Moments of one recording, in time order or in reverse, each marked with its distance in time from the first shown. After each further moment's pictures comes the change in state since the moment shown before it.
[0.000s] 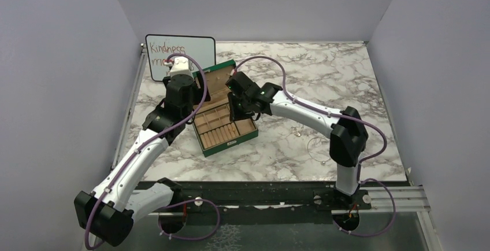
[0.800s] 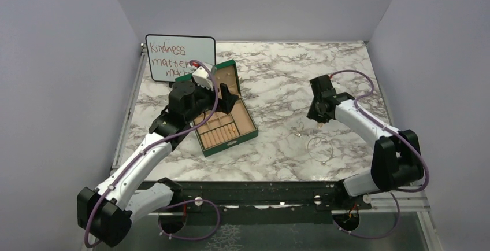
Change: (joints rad) left arm -0.028 -0.031 -0.134 0.295 0.607 0.084; right arm -0.605 -0.508 -0.732 0.090 0.225 0.043
